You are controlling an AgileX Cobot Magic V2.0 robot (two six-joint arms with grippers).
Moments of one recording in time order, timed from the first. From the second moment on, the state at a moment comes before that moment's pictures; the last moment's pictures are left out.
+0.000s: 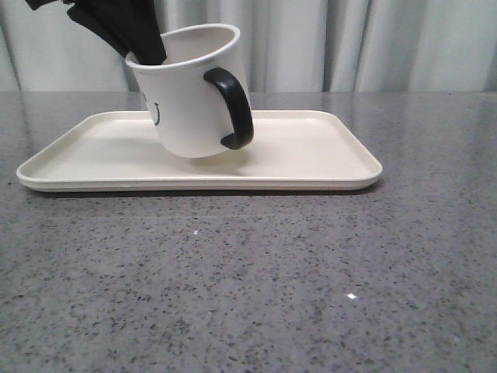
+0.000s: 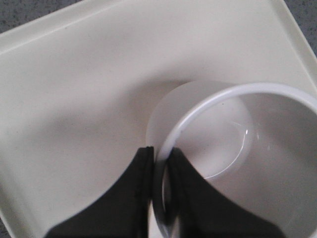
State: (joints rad) left arm -0.44 1.67 -1.53 -0.25 1.02 0.03; right arm 0.04 0.75 -1.16 0.08 0.65 -0.07
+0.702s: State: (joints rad) left arm -0.44 1.71 -1.54 -0.26 1.07 0.03; right arm 0.04 0.75 -1.16 0.08 0.66 -0.07
